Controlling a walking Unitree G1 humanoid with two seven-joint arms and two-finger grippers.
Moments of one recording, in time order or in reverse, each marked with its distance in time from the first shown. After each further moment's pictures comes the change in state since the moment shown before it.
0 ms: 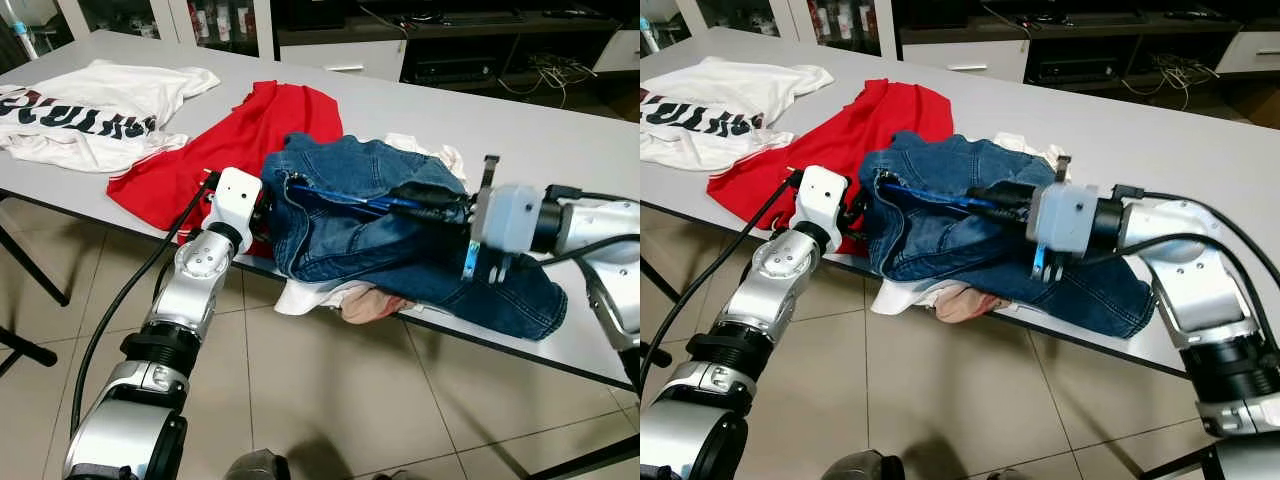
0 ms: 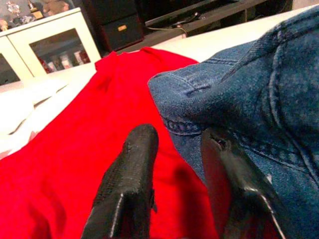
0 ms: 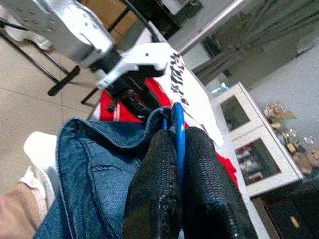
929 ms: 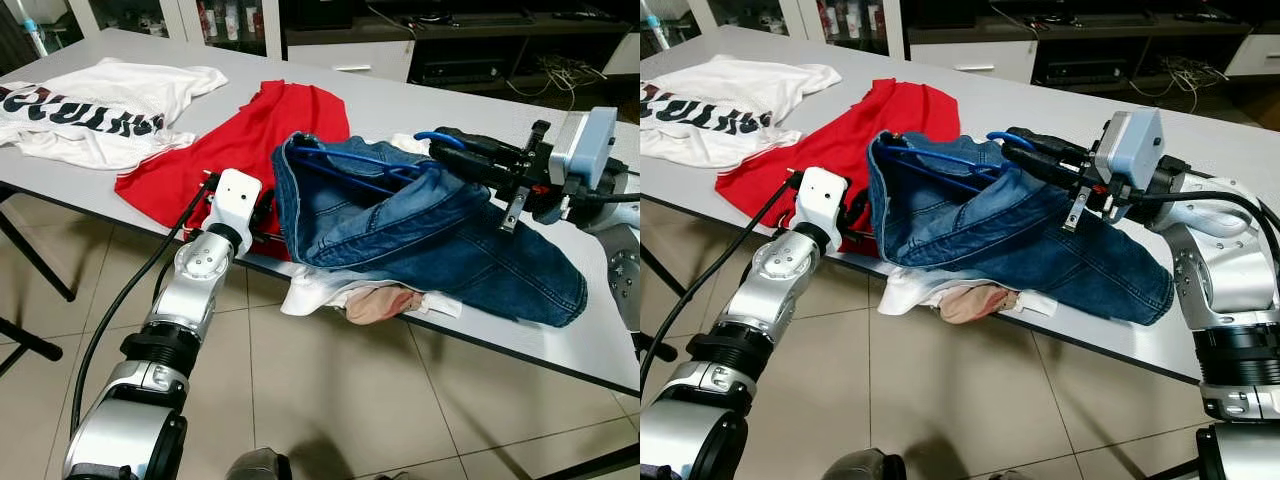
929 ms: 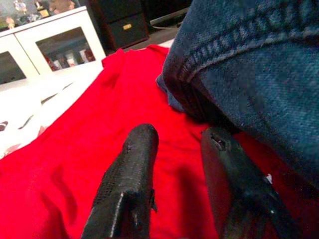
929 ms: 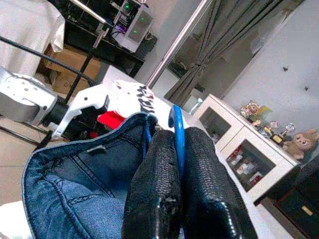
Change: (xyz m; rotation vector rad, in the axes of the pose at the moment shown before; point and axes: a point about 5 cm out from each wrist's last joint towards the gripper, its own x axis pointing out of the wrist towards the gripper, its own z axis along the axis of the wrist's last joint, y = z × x) left arm 0.000 0.000 -0.001 0.001 -0.014 -0.002; right arm -0.022 -0.028 0.000 0.233 -0.139 -0.186
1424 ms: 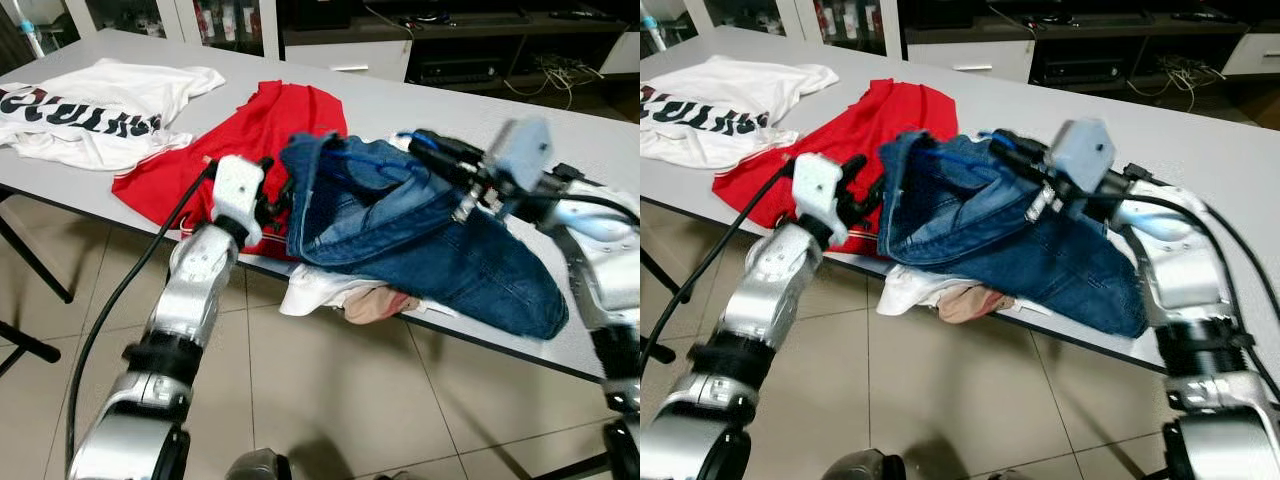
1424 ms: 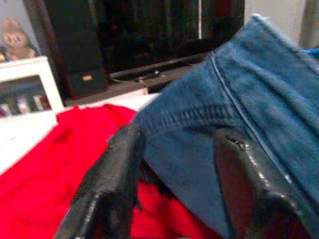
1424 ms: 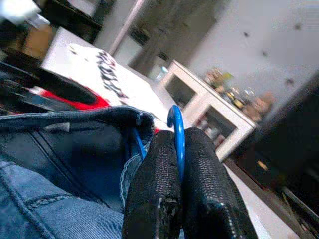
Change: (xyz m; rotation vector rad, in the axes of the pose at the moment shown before) left arm -0.010 -0.013 0.026 -0.138 -0.227 -0.174; right arm 0.024 0.001 -0.032 -0.031 0.139 -0.192
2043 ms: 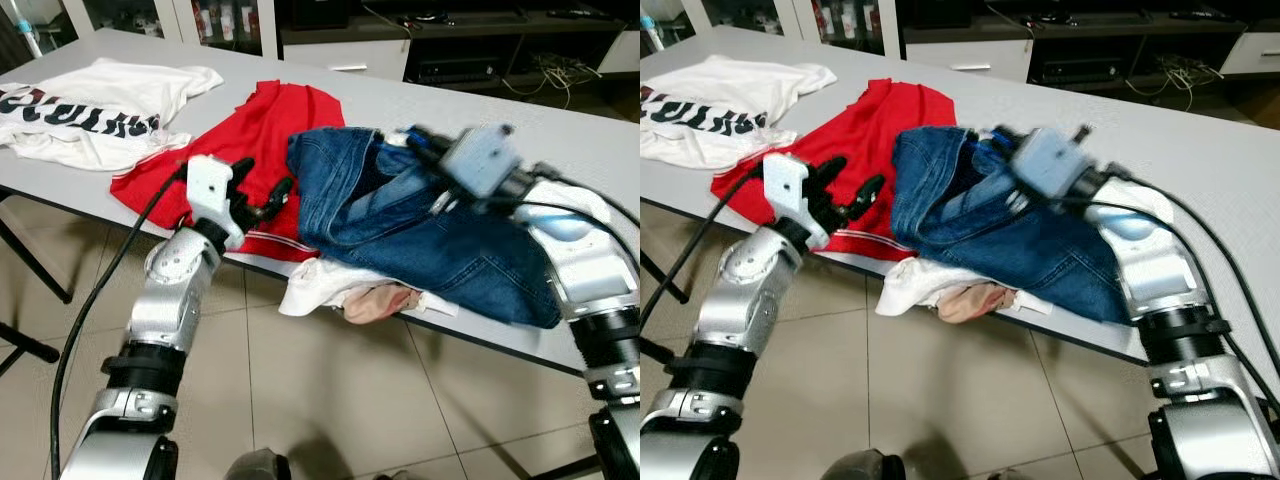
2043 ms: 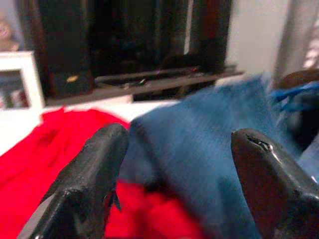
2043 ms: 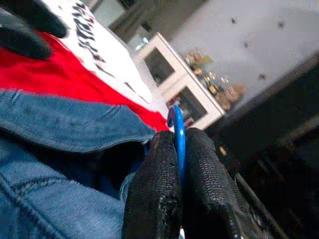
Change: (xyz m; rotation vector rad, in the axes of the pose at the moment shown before) left arm -0.012 0.011 0.015 -0.117 -0.053 -0.050; right arm 0.021 0.010 -0.007 -0.228 0.094 -0.040
